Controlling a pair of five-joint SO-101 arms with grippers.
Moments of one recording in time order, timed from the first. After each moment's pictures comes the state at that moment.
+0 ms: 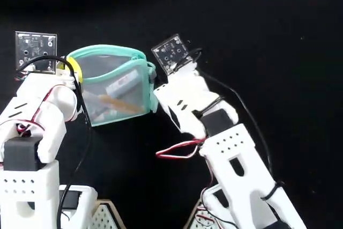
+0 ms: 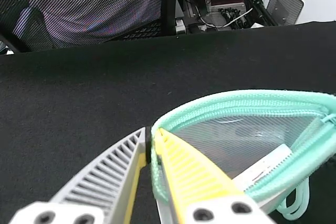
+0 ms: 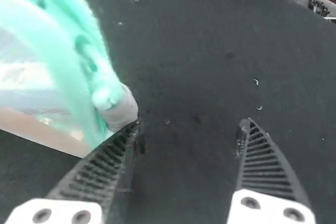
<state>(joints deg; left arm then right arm) -3.0 -51.2 36.9 60.2 -6.2 -25.0 -40.4 48.7 38.1 12.0</state>
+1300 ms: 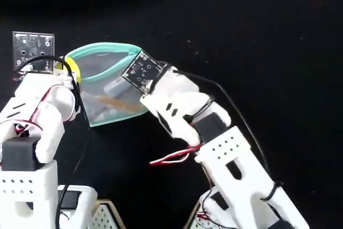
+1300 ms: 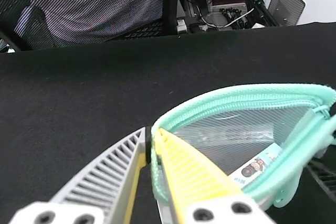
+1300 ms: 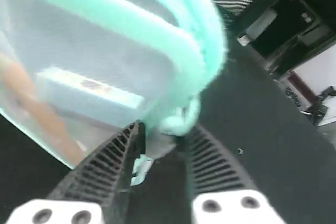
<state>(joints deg) -3.0 -51.2 36.9 60.2 -6.2 -32.5 -41.0 46.7 33.9 29.6</state>
